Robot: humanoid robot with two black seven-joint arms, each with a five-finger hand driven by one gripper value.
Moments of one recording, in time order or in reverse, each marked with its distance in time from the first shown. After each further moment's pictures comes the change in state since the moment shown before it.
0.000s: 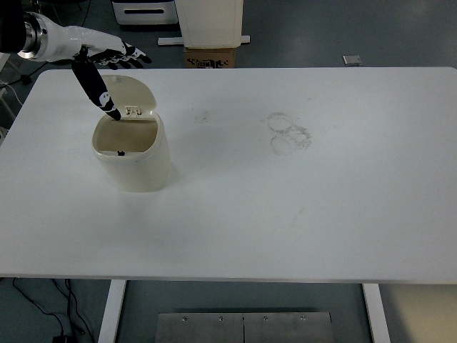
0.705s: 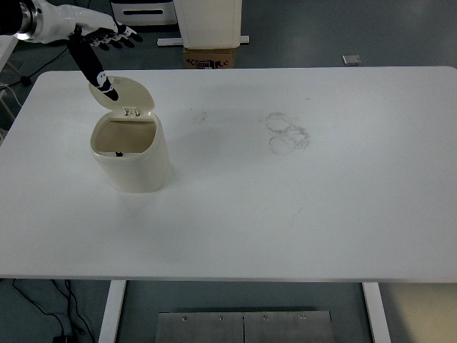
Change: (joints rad) left arm -0.013 -0.054 -0.030 0.114 0.036 0.000 -0.003; right arm 0.000 0.000 0.000 0.000 0.000 0.000 0.000
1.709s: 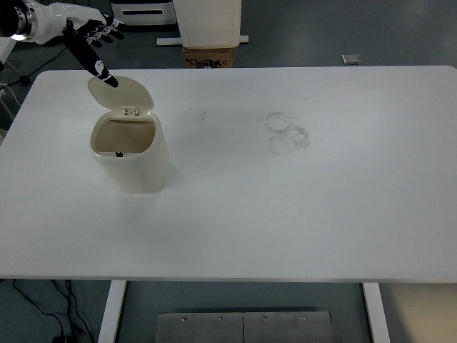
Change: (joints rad) left arm 0.103 -0.107 -0.173 0.230 0.102 0.000 -0.041; right arm 0.000 0.000 0.000 0.000 0.000 0.000 0.000
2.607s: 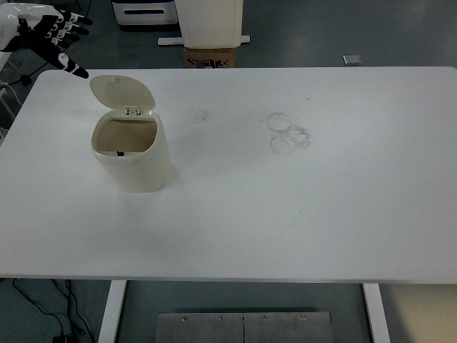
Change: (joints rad) left arm 0.094 0.073 -0.144 0.095 -0.062 0.000 -0.069; right arm 0.000 0.000 0.000 0.000 0.000 0.000 0.000
